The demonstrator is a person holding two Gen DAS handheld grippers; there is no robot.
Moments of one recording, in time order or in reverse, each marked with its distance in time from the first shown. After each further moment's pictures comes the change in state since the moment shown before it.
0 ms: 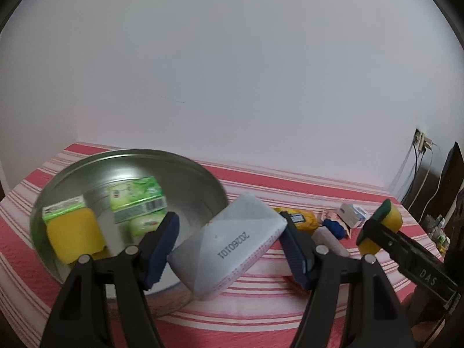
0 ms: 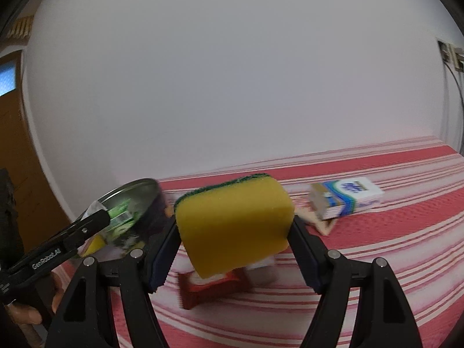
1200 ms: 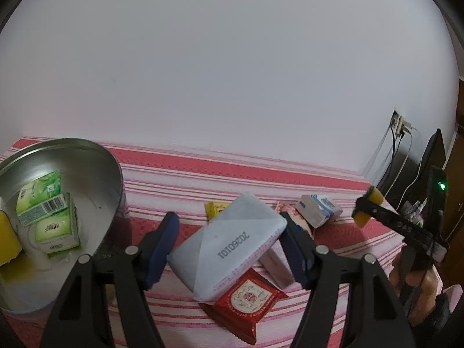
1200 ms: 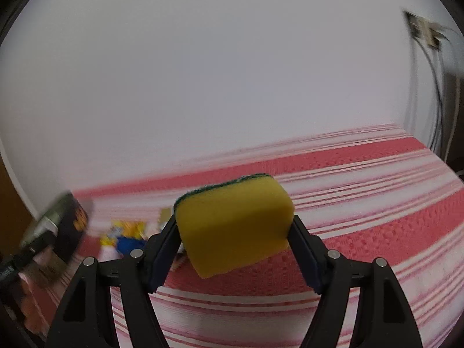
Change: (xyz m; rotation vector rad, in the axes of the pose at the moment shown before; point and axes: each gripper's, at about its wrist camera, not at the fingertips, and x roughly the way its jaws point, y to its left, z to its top) left arm 0.057 -0.070 0.000 0.040 0.100 -0.166; right arm 0.025 -0.176 0.027 0.098 0.058 -0.159
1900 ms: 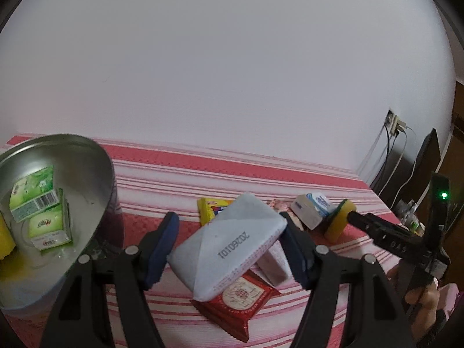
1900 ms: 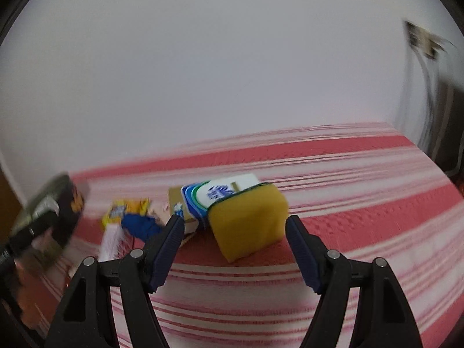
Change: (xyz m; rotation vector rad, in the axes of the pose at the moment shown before) left arm -0.006 0.002 0.005 -0.013 0.019 -0.024; right arm 0.009 0.042 -0.015 -0.117 0.099 -0.067
